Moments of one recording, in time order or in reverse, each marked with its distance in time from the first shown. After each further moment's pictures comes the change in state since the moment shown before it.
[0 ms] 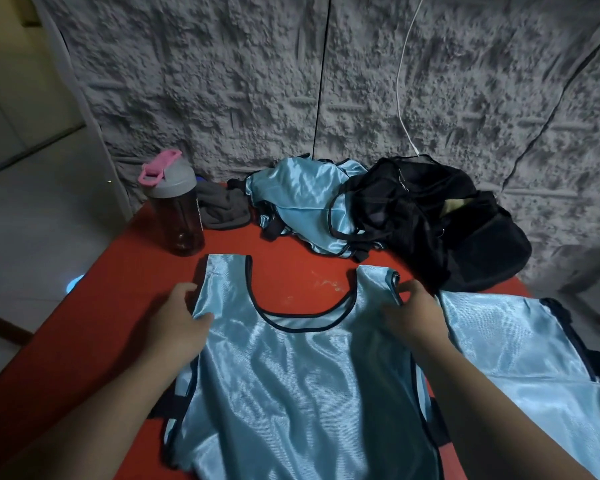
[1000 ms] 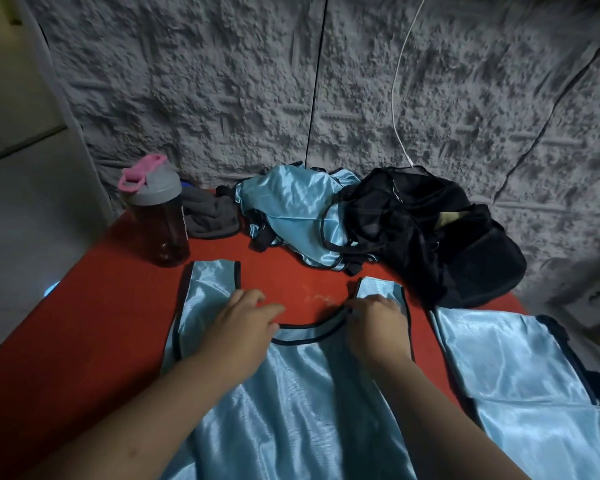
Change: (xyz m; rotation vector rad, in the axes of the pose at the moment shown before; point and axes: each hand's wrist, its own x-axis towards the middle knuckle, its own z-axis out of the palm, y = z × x) left_hand -0.010 0.057 0.059 0.448 -0.205 0.643; right_hand 0.010 -0.012 0.048 -0.507 0.060 -0.406
